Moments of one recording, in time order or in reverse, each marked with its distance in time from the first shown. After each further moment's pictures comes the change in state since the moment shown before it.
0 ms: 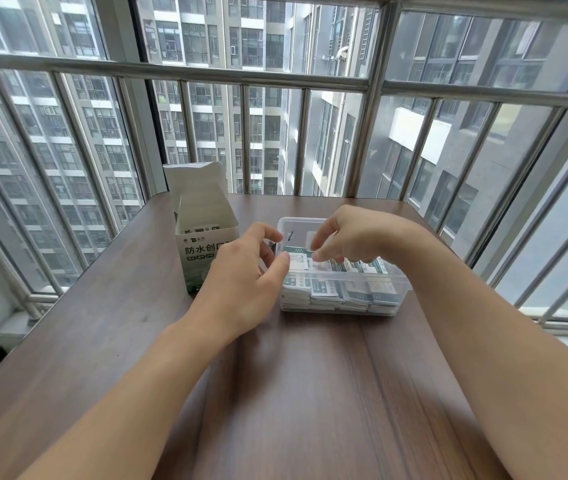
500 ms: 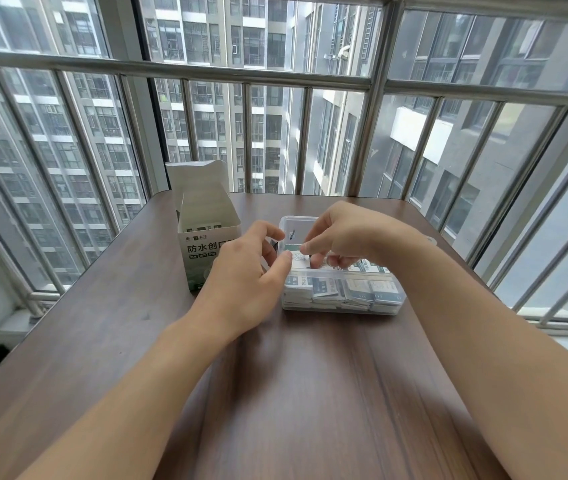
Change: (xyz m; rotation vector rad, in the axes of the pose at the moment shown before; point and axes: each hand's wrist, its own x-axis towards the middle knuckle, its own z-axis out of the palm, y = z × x) left_hand 0.000 0.001 0.000 -0.009 -0.001 -0.008; right_hand 0.000 -0.011 0.010 0.270 -0.027 0.006
